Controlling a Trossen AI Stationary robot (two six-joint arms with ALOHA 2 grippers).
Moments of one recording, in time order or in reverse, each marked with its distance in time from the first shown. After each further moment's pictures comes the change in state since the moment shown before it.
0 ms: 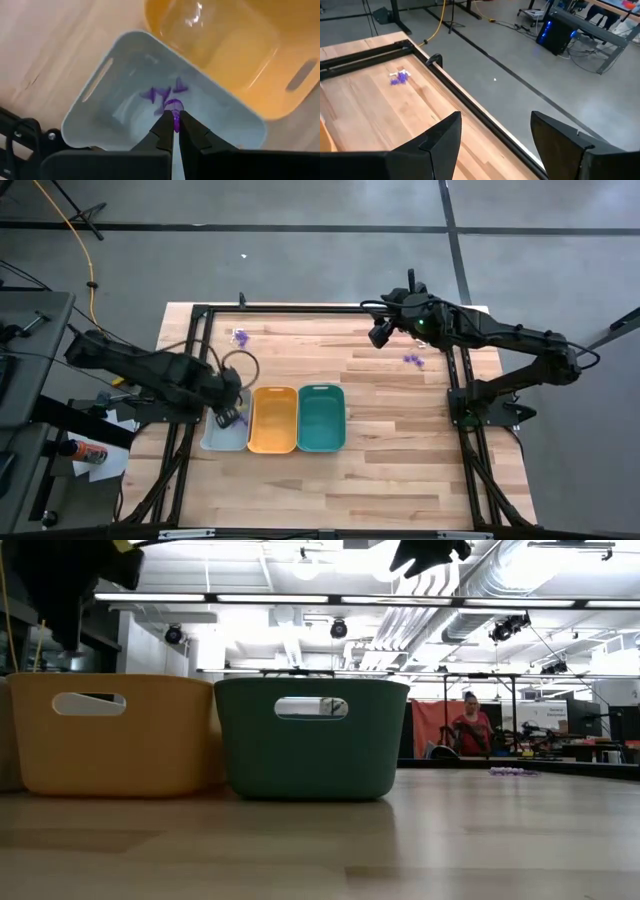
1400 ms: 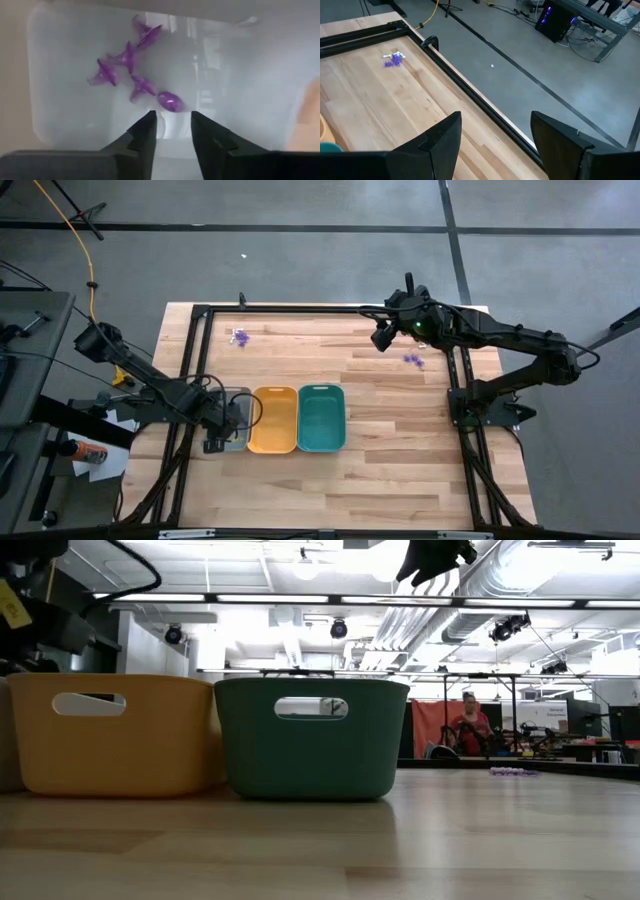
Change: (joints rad) left arm -0.266 0.035 -0.358 0.351 0.070 0.209; right arm 0.000 0.000 0.000 -0.095 0.001 0.036
